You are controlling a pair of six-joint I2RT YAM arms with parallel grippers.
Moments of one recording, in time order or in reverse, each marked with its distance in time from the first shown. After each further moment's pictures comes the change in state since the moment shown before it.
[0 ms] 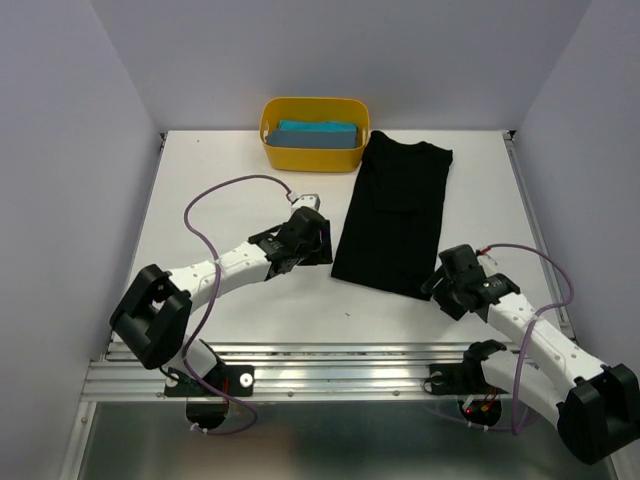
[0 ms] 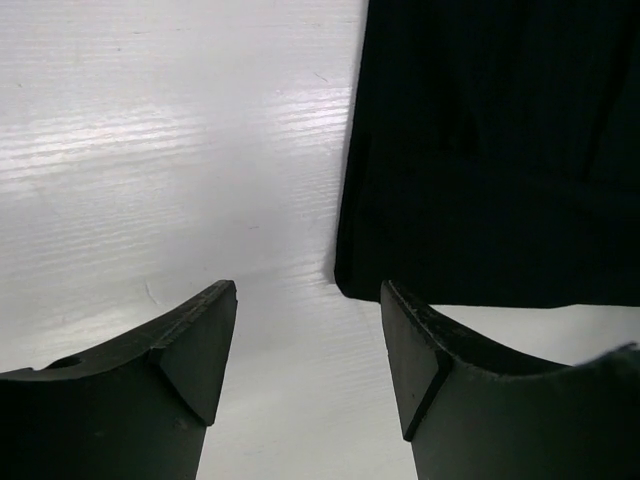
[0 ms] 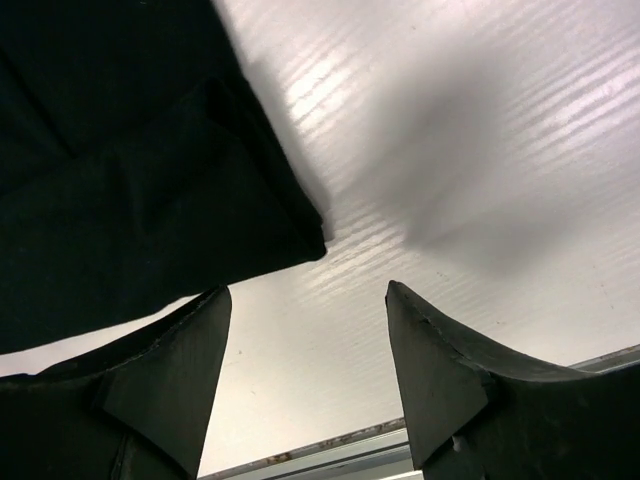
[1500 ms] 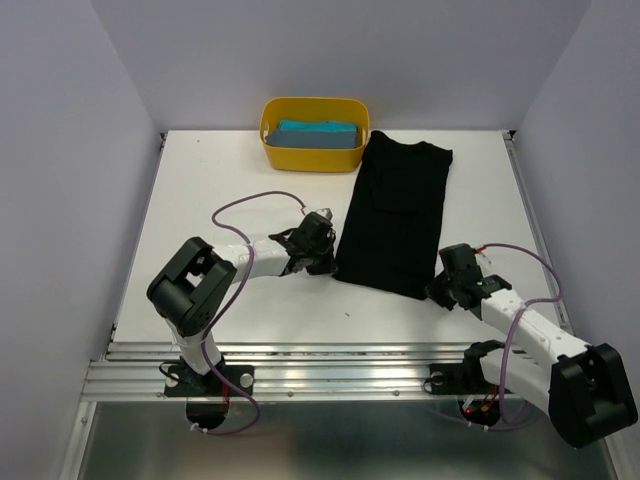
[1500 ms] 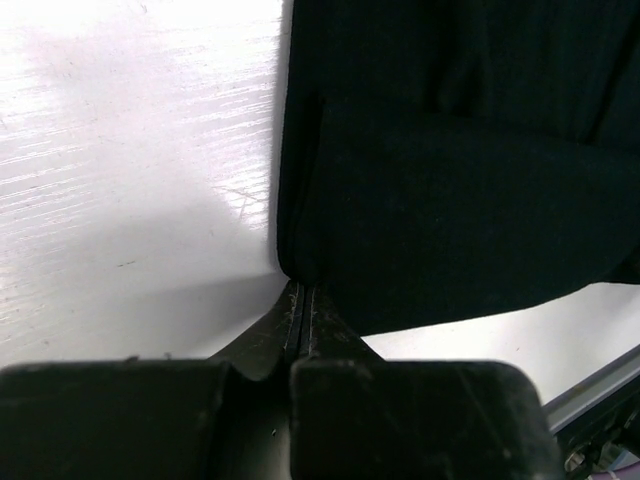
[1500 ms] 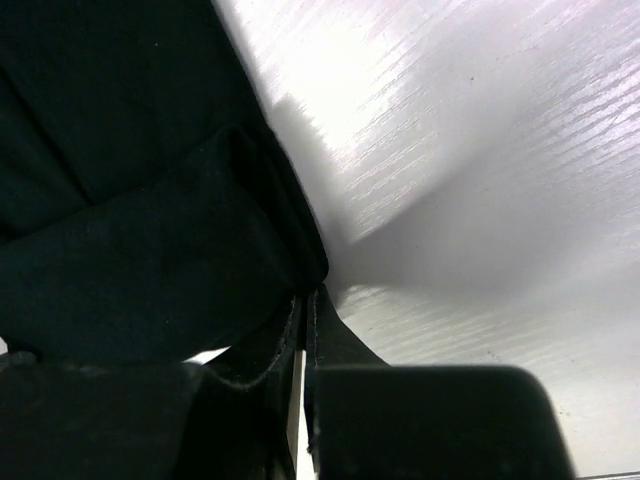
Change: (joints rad) left arm 0.036 0.250 -0.027 0.225 0.309 -0.093; right arm -0.069 0.101 -0.101 0.269 -0.069 -0.020
